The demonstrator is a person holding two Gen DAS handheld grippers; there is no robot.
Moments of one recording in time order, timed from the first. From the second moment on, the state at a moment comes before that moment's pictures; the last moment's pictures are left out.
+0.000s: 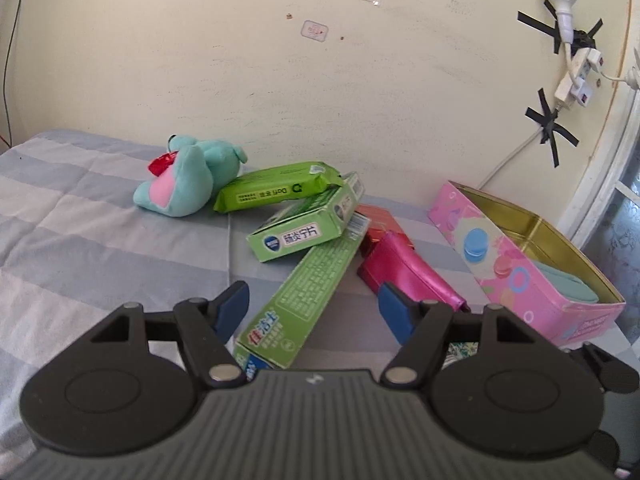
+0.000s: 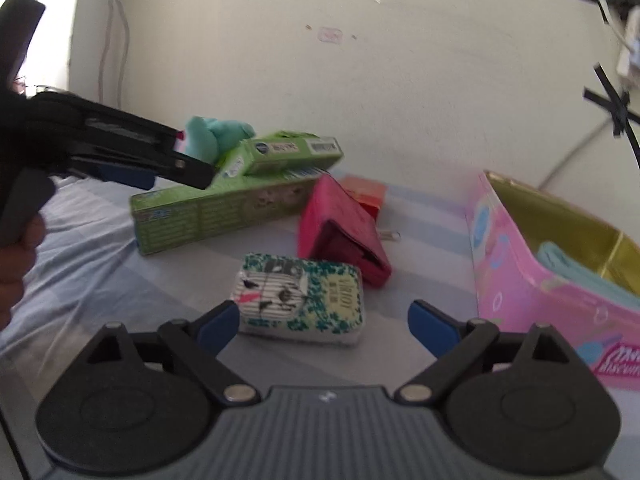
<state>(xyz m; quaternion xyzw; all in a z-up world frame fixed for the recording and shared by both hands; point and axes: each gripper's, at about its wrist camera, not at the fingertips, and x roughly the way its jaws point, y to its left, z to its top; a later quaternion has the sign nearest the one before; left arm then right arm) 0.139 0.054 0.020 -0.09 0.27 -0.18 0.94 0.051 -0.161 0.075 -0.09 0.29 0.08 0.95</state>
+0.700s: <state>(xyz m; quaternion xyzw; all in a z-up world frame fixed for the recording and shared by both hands) 0.146 0.064 0.016 -0.13 0.30 -0.23 0.92 0.037 -0.161 0.071 -0.07 0.35 0.19 0.92</state>
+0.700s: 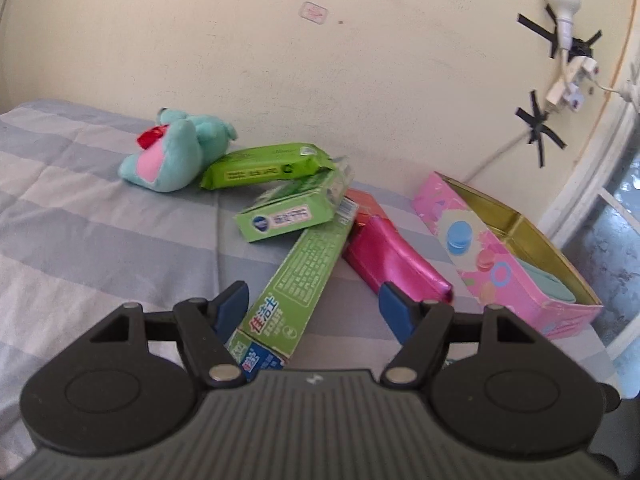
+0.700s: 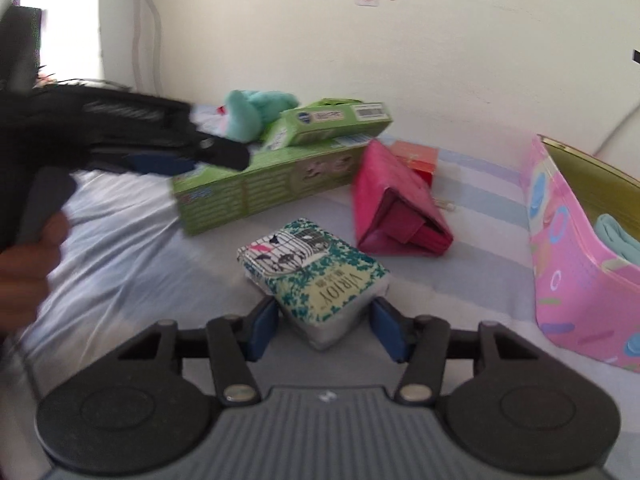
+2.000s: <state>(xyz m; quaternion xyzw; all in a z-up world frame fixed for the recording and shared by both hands) 0.148 -0.133 0.085 -0.01 0.29 -0.39 0.87 0.037 -0.251 0.128 -0.06 0.22 0.14 0.96</state>
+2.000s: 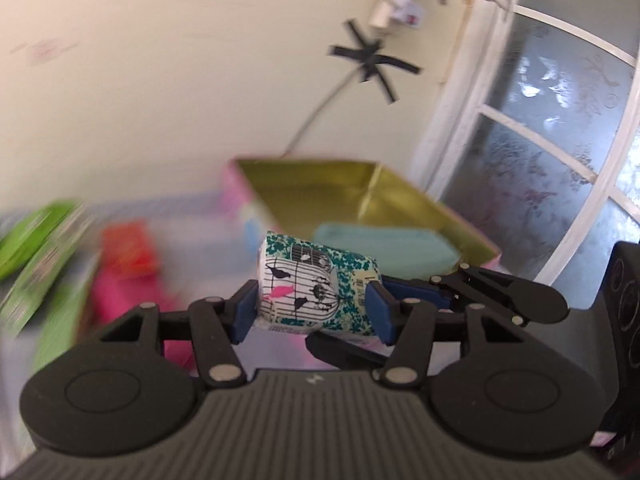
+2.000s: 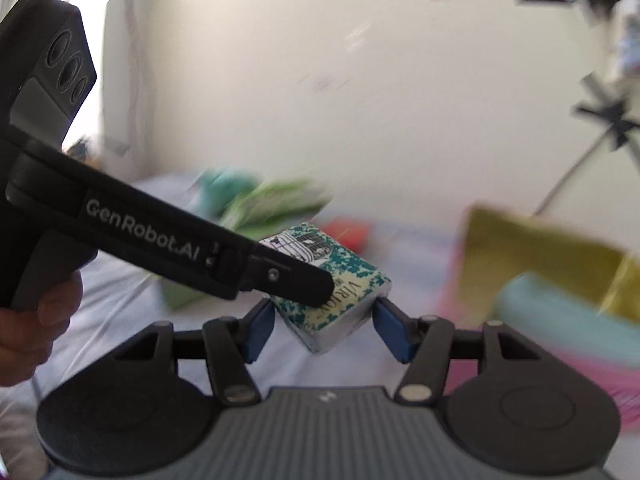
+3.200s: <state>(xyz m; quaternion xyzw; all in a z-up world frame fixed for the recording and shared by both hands) 0.109 -0.041 0.006 0.04 0.34 -0.23 0.91 -0.003 -0.277 0.082 0.04 0.19 0.09 0.98</state>
